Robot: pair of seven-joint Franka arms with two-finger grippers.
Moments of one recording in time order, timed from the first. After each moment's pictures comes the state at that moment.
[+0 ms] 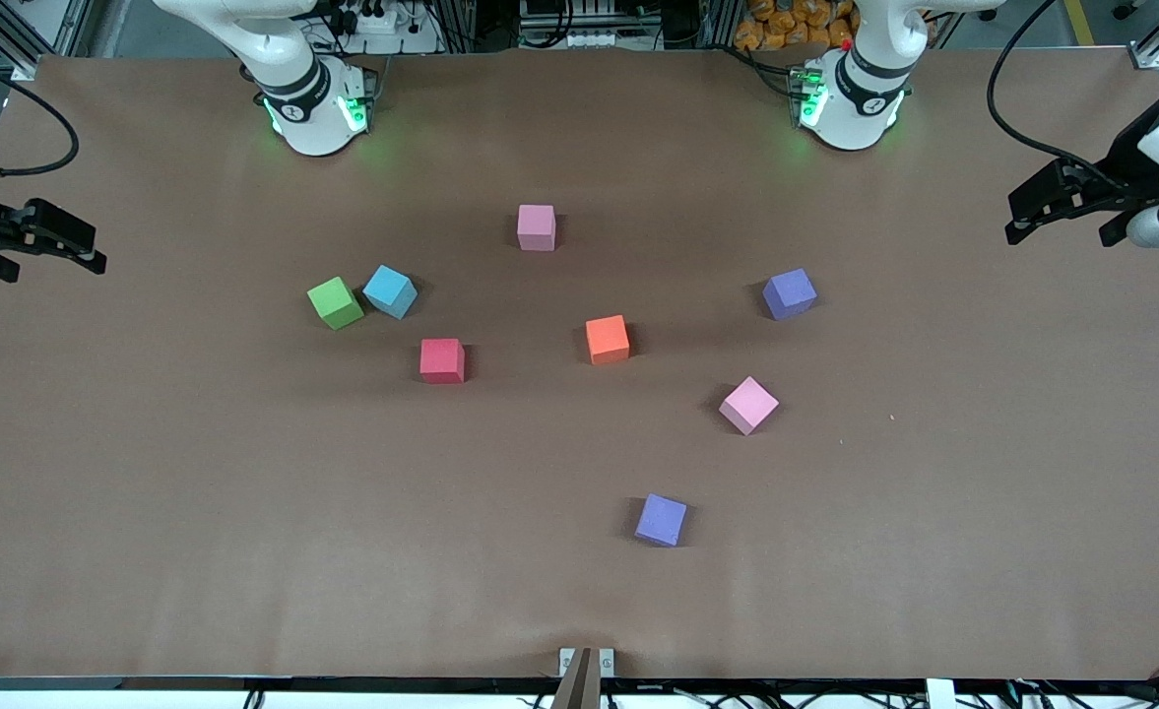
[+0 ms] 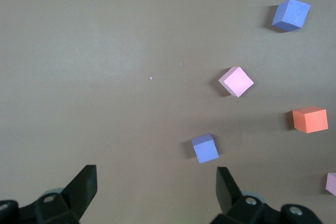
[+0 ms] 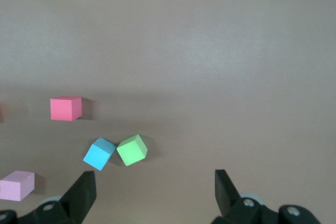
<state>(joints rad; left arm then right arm) -0.13 -0.02 0.03 -1.53 -0.01 1.53 -0.08 -0.01 0.02 -0.03 -1.54 0.04 1.54 -0.12</state>
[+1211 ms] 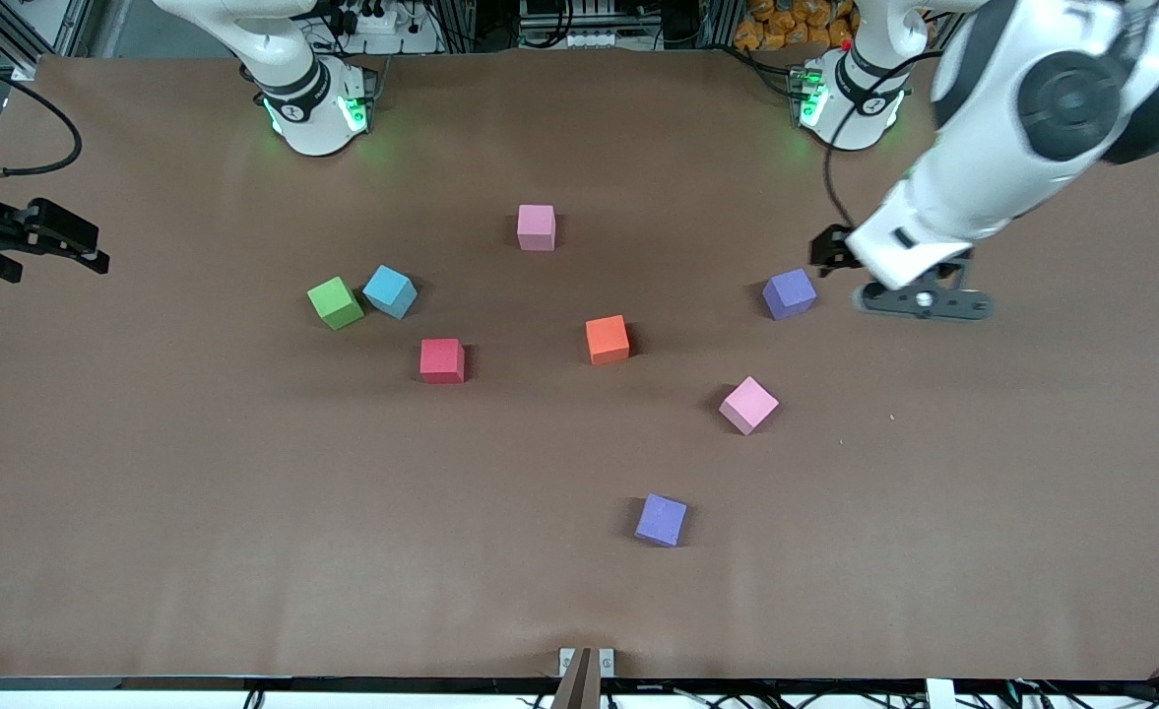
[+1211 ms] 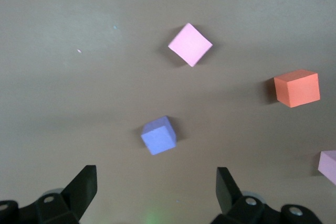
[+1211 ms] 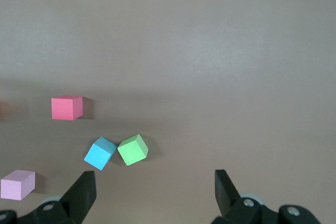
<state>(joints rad) -0.15 0.10 -0.26 -1.72 -0.01 1.68 -0.29 -0.01 0.02 -0.03 -1.54 0.04 1.54 -0.12</state>
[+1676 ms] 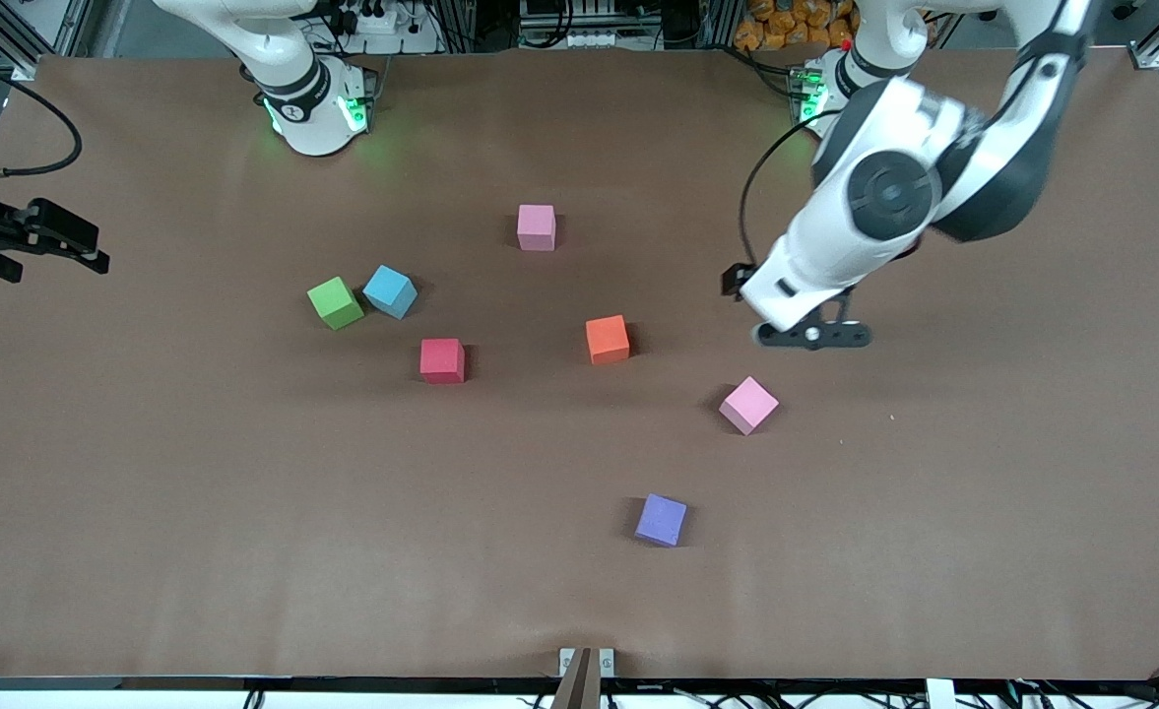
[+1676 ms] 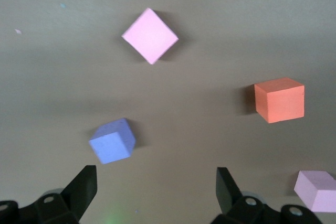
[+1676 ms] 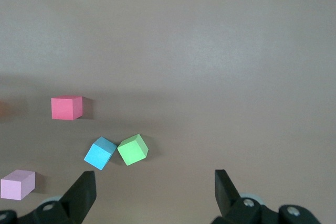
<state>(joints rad) -0.19 0.27 -0.34 -1.72 -0.01 1.80 -0.51 -0.01 0.02 -0.03 -1.54 0.04 1.54 -0.12</state>
